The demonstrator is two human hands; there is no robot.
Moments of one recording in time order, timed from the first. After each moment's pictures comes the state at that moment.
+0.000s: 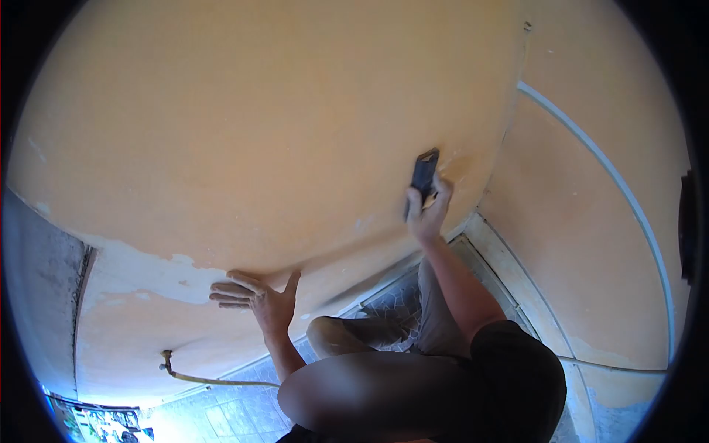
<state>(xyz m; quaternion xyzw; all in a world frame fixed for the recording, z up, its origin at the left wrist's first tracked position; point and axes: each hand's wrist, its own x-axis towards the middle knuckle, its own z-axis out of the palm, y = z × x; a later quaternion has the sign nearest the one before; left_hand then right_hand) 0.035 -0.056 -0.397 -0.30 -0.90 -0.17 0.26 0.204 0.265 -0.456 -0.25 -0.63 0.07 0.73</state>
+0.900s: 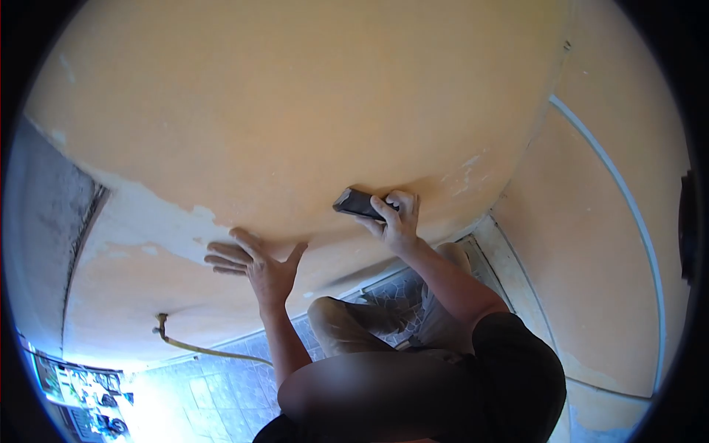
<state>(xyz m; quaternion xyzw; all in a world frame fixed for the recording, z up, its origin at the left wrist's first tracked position) 0.027 -0.063 -0.369 -0.30 -0.89 -0.18 0.29 0.164 0.176 -0.444 -0.05 -0.77 0.03 0.63</state>
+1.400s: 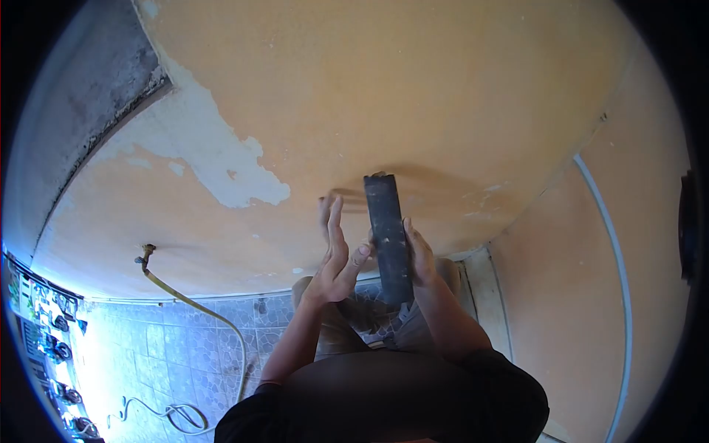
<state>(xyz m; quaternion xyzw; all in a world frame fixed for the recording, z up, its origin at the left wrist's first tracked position) 0.116 -0.034 -0.363 -0.47 -0.70 -0.54 -0.03 0.222 0.117 -0.372 -0.03 -0.42 0.90 0.15</state>
